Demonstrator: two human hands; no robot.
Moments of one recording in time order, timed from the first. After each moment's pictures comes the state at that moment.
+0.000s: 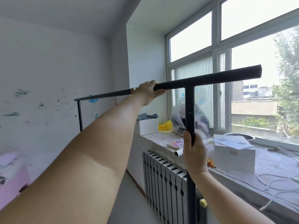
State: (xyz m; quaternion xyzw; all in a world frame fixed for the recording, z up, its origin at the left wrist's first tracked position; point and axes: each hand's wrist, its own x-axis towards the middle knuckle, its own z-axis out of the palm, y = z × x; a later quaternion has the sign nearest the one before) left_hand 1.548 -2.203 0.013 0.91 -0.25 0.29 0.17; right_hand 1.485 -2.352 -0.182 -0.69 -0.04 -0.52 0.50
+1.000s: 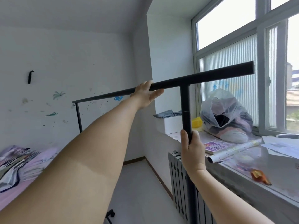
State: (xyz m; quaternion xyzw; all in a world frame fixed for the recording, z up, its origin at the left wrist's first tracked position) left_hand 1.662 -2.138 0.008 0.92 -0.19 0.28 0.20; right_hand 1.626 -2.287 -0.174 -0.70 -0.09 -0.45 0.56
